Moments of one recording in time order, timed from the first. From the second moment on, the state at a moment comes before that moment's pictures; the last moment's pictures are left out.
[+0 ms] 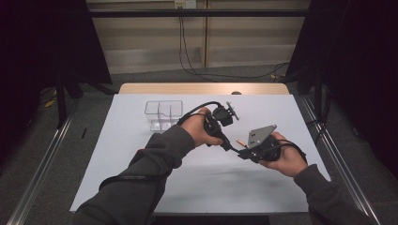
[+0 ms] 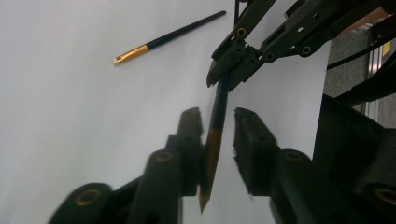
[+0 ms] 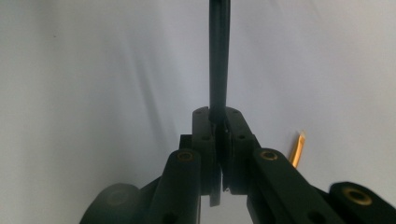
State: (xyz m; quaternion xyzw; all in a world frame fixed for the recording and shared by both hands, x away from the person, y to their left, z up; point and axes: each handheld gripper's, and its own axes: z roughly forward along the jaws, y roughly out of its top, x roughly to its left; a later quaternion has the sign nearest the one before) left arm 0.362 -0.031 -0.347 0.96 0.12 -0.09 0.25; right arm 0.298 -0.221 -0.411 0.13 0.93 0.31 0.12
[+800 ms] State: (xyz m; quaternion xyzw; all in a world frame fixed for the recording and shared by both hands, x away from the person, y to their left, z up) left arm 0.375 -0.009 -0.349 0.93 0.15 -0.06 0.33; right arm 0.300 -0.248 -0.414 0.19 0.92 0.30 0.13
